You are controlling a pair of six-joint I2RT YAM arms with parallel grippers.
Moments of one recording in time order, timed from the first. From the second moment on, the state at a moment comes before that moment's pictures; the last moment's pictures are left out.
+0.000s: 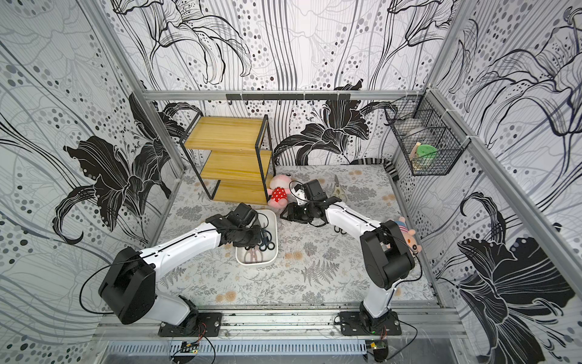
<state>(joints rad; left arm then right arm) -0.60 1.49 0.98 -0.62 0.04 -0.69 0.51 1.75 1.23 -0.34 -0.55 0.53</state>
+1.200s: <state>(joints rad) -0.54 1.44 0.71 -0.23 0.24 -0.73 0.62 1.86 1.21 -0.28 -0.72 0.47</state>
